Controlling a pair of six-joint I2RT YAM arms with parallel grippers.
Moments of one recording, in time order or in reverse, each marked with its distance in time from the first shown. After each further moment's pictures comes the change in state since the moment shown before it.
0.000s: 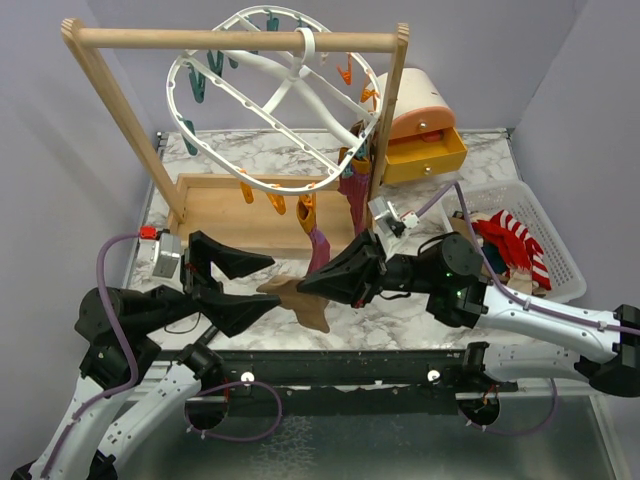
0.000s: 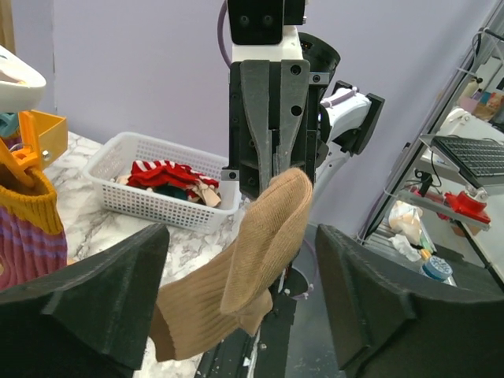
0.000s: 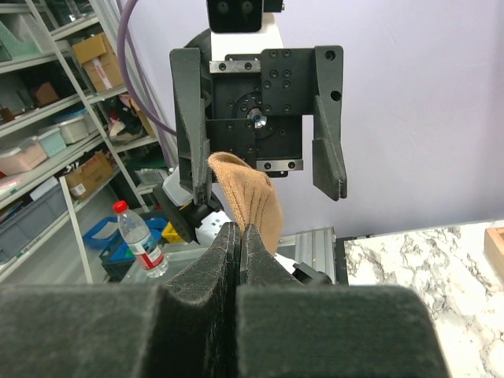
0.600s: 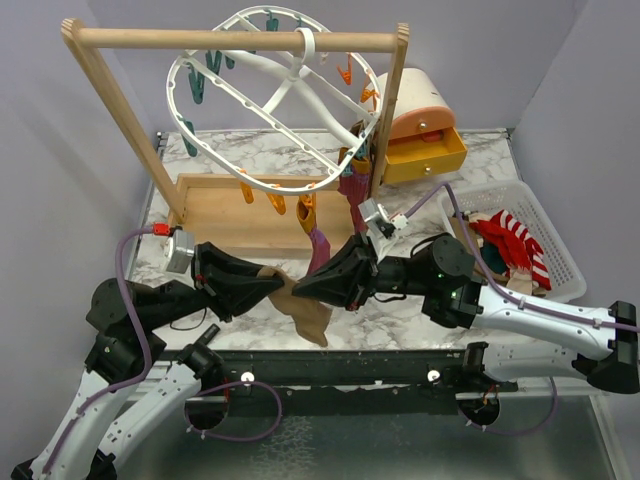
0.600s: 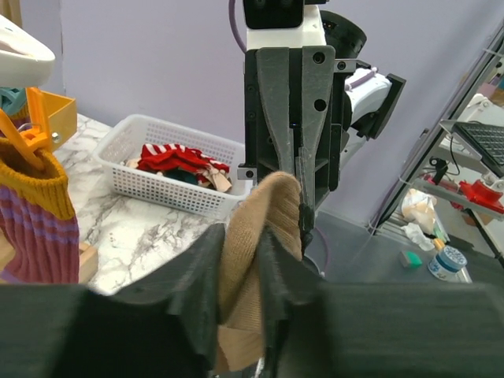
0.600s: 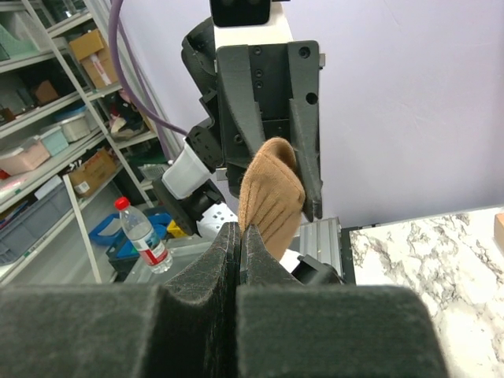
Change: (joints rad) left arm 0.000 0.023 -0.019 -0.023 0.000 0.048; right arm 0.023 0.028 0.006 -0.019 0.023 0.009
